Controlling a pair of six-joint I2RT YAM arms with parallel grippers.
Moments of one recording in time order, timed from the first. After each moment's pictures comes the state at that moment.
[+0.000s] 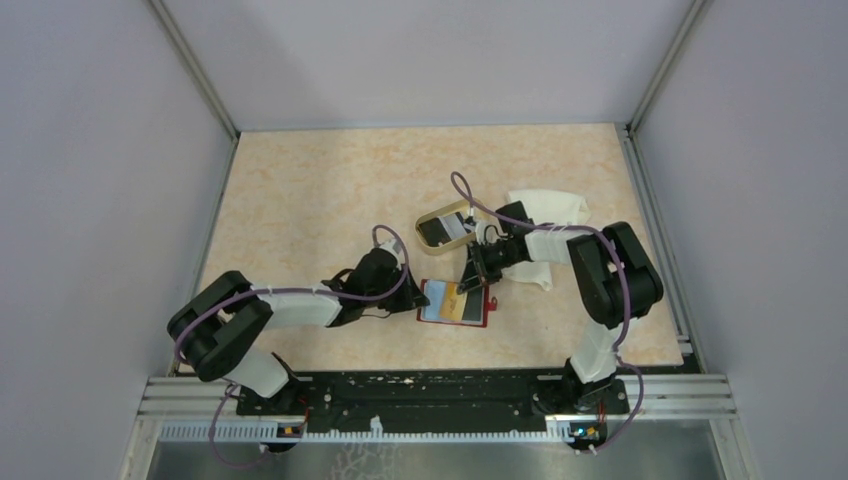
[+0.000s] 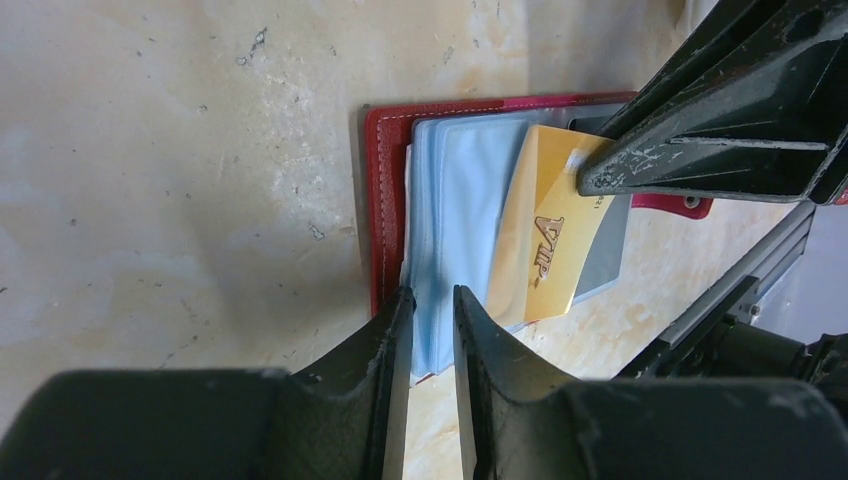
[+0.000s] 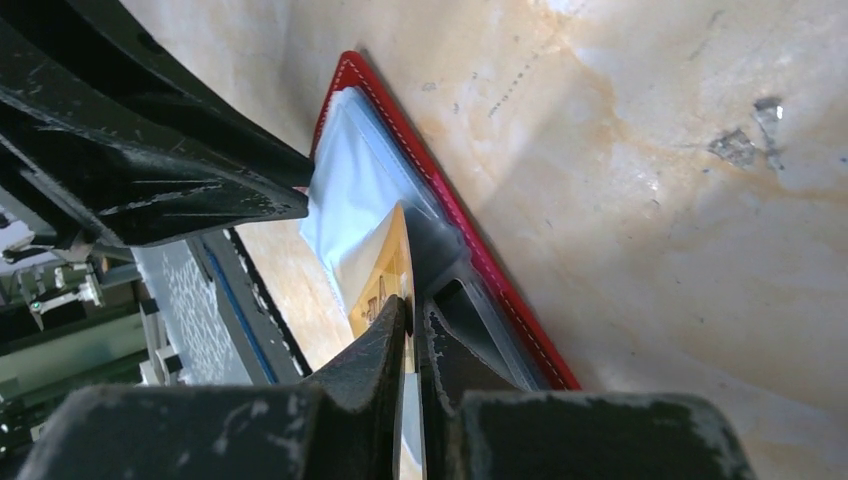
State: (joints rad) left arm -0.82 1.52 0.52 0.29 0.08 -0.90; right arm 0.38 1.77 0.86 -0.24 -0.86 0.11
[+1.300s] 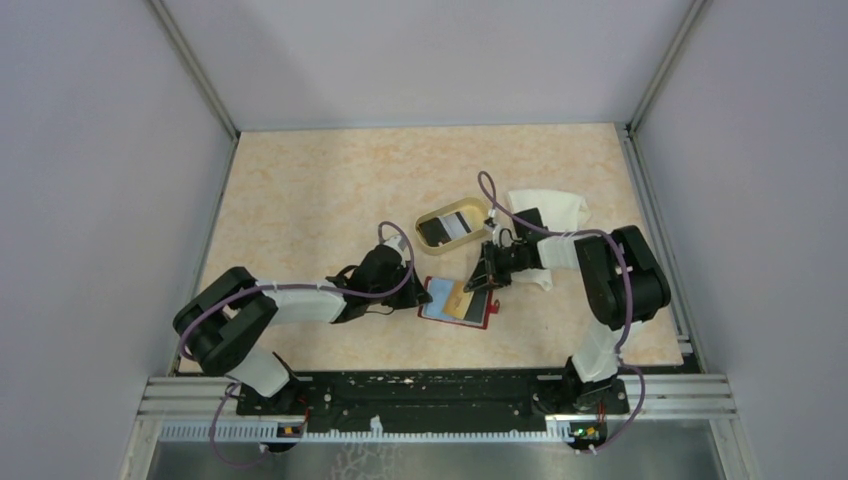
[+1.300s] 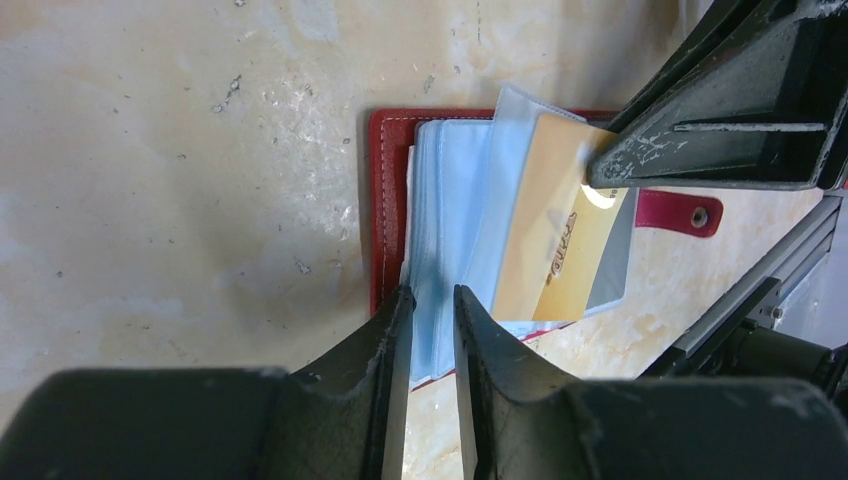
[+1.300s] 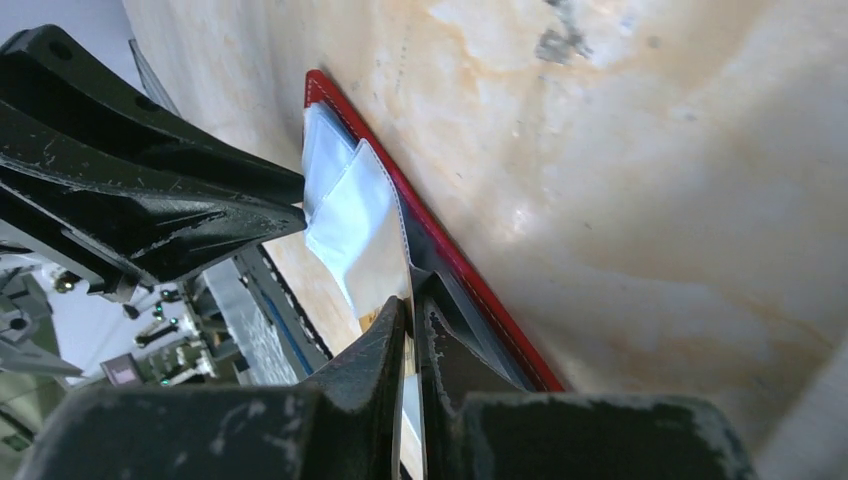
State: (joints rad) left arm -0.83 1.55 0.57 0.27 0.06 -0.85; right arm 0.31 1.74 0.76 -0.12 -0.84 0.35
